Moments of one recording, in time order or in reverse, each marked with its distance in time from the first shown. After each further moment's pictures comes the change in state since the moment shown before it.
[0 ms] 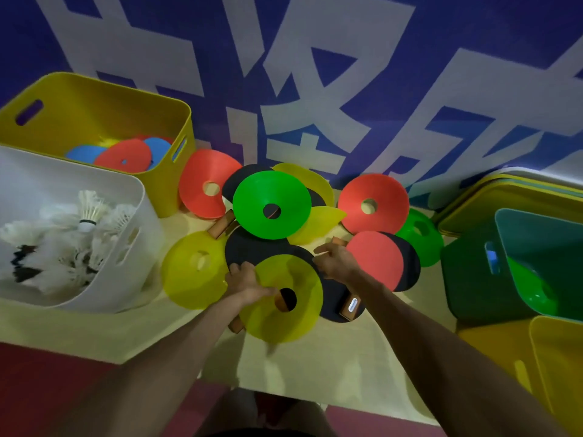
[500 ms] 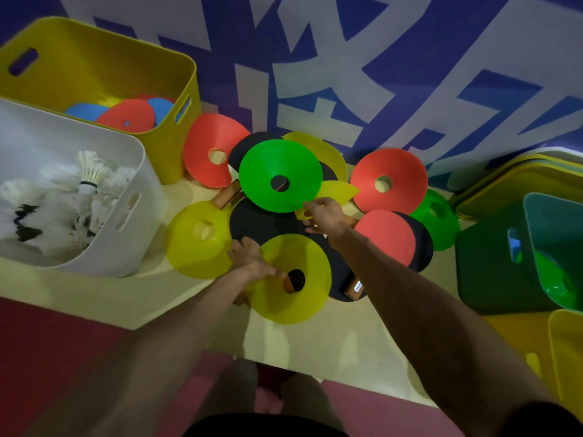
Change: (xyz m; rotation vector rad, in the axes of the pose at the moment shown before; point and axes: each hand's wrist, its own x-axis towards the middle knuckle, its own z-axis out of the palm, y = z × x) left_hand 0.004 0.004 0.012 0.002 0.026 -0.130; right_hand 0.035 -0.045 0.023 0.394 0.037 0.070
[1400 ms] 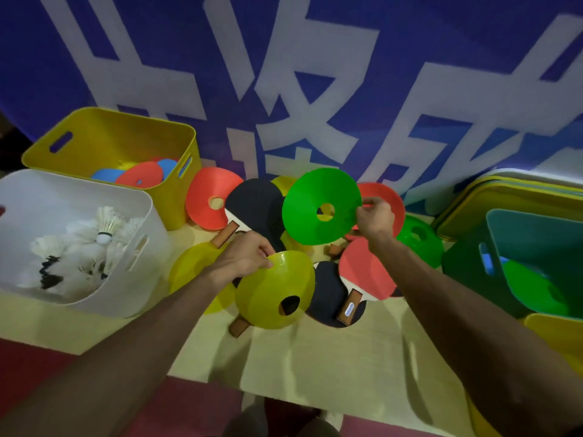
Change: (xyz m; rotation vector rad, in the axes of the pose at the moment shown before) left_hand -0.057 0.047 -0.083 0.094 0.074 0.542; right_hand -0.031 -0.035 -0.114 0.033 0.431 -0.182
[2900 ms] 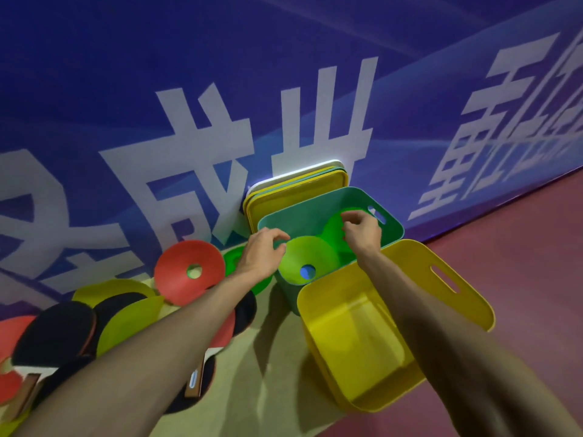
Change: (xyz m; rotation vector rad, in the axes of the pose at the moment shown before) left_hand 0.034 0.370 0.212 0.114 0.041 0.662; right_hand 0.015 0.150 -0.371 0.207 0.543 0.094
